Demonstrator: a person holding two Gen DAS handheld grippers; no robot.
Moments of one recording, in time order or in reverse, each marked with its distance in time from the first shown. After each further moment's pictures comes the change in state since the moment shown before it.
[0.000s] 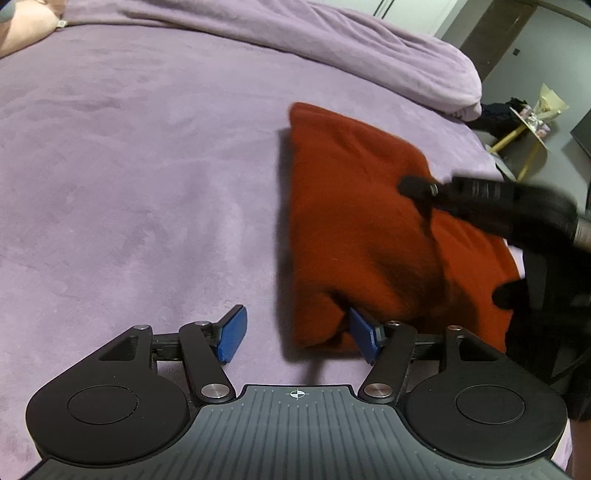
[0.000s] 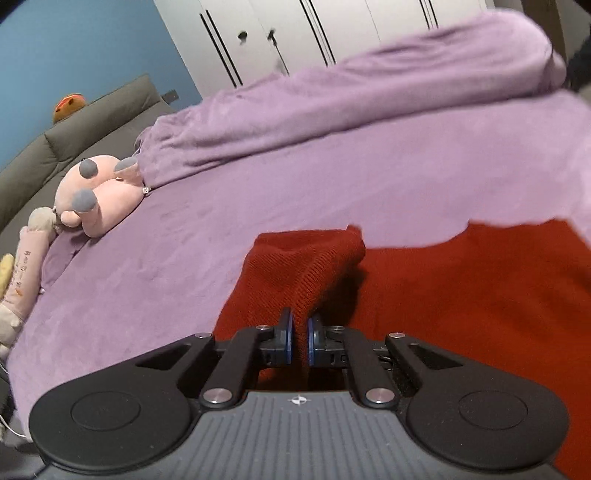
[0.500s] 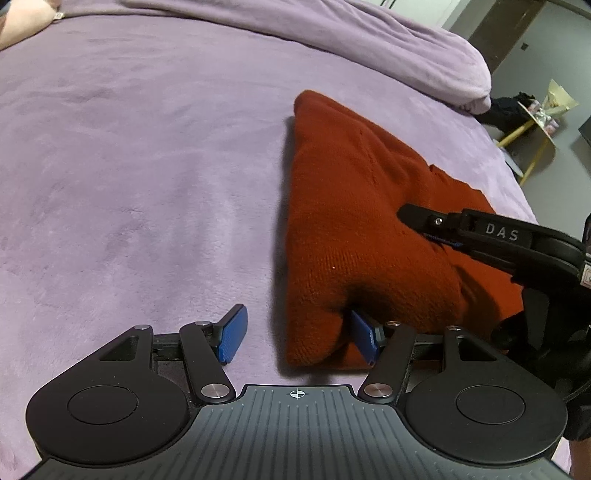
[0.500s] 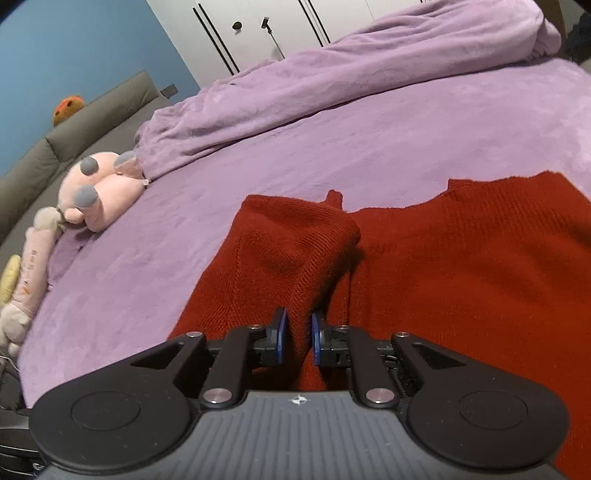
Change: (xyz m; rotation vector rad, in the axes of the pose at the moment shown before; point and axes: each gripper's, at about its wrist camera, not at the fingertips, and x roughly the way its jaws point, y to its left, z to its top) left arm 0.027 -0.006 0.009 -0.004 0.039 0.018; right arm 0.015 -0.037 -0.014 0.088 0.062 0.116
